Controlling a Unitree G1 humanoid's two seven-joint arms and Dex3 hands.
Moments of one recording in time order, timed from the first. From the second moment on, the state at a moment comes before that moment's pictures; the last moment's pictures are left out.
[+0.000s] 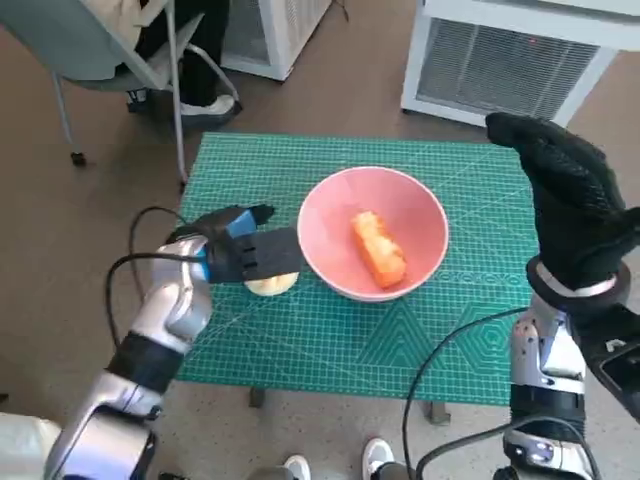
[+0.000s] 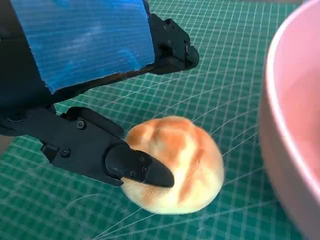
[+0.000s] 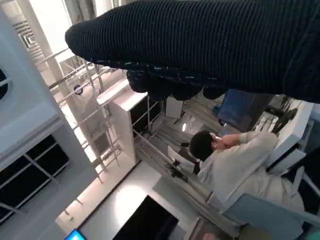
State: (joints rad) left arm -0.75 0.38 -0.36 0.55 0.65 0.37 -0.47; right arm -0.61 -0.19 -0.20 0.32 0.41 -0.77 0.58
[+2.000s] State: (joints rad) left arm -0.69 0.59 -0.09 0.10 0.43 0.24 -0.42; right arm -0.58 -0.16 -0.19 0.33 0.43 -0.78 0.57
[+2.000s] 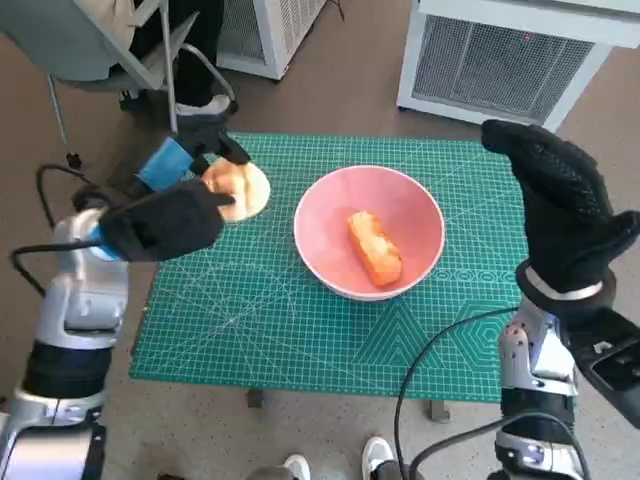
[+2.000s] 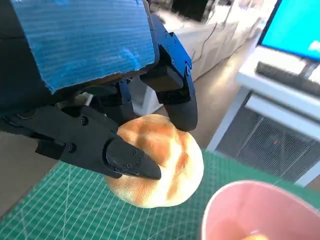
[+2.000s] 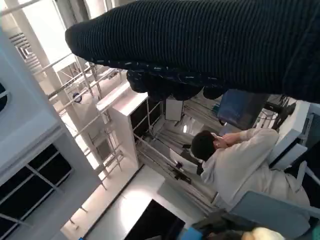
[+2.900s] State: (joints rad) left arm -0.91 0.36 -0.34 0.39 0.45 0.00 -0.43; right arm -0.58 -0.16 -0.19 0.31 0.42 -0.77 0.54
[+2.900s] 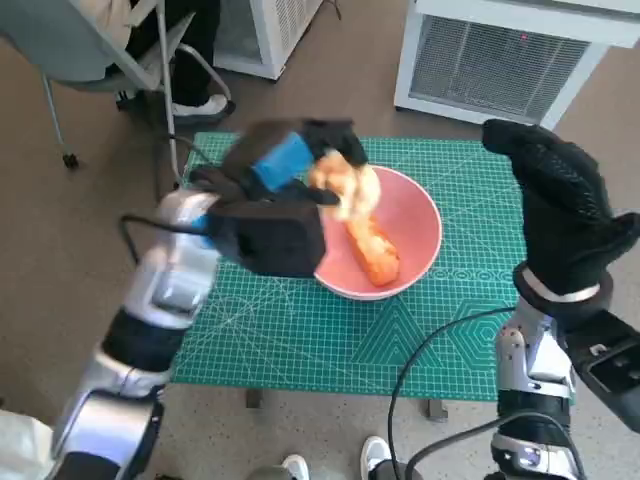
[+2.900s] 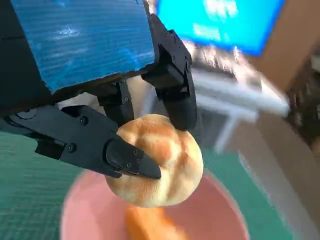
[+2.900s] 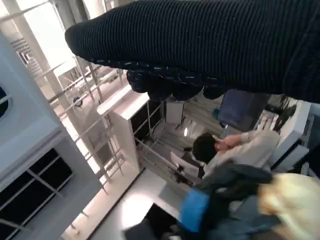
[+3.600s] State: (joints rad) left arm -0.88 0.34 -0.26 0.52 0.34 -0.21 -0.44; right arm -0.57 -0.16 -0.20 0.26 0.35 -0.78 0.50
